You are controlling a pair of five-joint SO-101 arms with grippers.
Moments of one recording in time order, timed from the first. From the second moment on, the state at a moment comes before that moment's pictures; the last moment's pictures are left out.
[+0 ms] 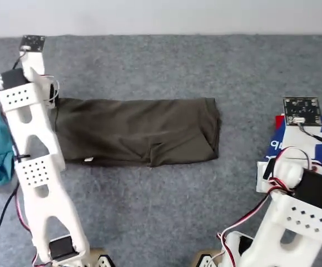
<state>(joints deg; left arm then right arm) -22.8 60.1 -75.1 99.3 -12.7 20.5 -47.8 22.5 100.0 18.2</state>
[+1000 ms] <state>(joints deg) -22.9 54.2 -39.0 89.4 -21.8 20.5 -47.8 22.5 100.0 18.2</state>
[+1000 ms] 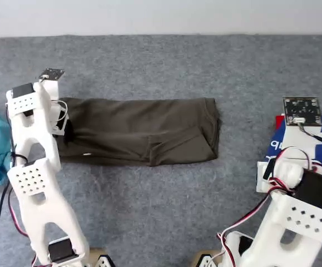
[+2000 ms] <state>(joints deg) 5.1 28.0 -34.3 99.4 -12.2 20.5 -47.8 22.5 100.0 18.2</state>
